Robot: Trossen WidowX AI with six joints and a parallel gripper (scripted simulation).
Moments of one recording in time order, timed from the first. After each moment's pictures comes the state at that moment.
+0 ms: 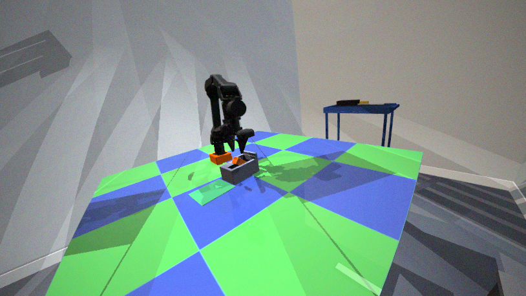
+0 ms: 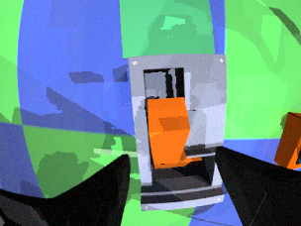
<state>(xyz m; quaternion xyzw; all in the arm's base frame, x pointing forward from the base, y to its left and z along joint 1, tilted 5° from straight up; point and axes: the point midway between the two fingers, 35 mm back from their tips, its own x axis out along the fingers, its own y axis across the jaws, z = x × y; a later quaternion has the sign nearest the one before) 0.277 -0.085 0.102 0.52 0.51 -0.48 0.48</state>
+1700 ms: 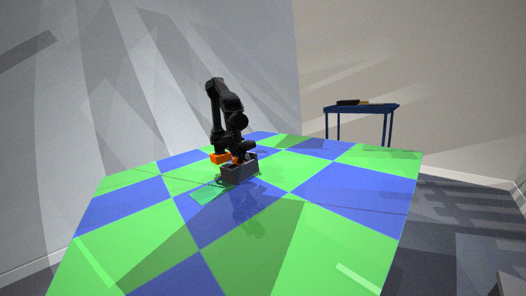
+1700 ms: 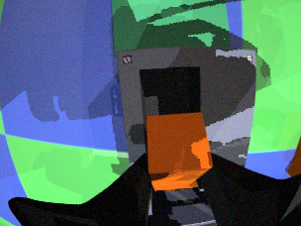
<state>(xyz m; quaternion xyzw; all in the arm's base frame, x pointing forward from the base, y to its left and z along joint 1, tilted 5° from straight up) 0.278 -0.082 0.056 0.52 0.51 -0.48 0.48</state>
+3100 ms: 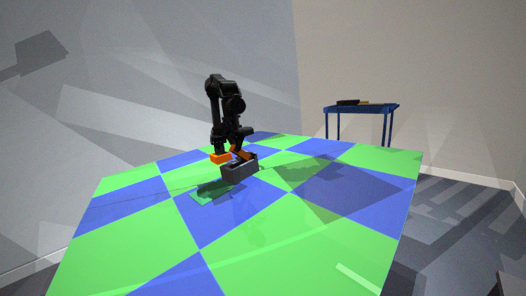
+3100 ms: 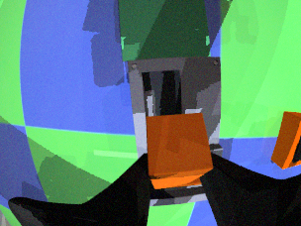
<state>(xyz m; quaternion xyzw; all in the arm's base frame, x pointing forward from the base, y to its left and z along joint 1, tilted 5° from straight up) 0.276 -0.087 0.111 0.52 0.51 -0.49 0.48</state>
